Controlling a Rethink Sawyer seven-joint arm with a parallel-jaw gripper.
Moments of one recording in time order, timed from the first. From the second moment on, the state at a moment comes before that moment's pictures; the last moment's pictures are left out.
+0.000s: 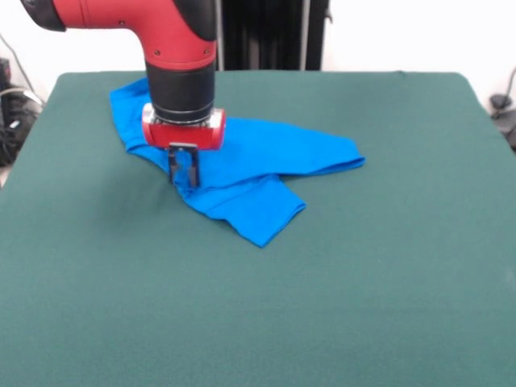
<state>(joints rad) -0.65 -0.47 0.41 1.60 -0.79 0.54 2.03</state>
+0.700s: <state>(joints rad) -0.65 -0.47 0.40 1.60 -0.79 0.54 2.03</state>
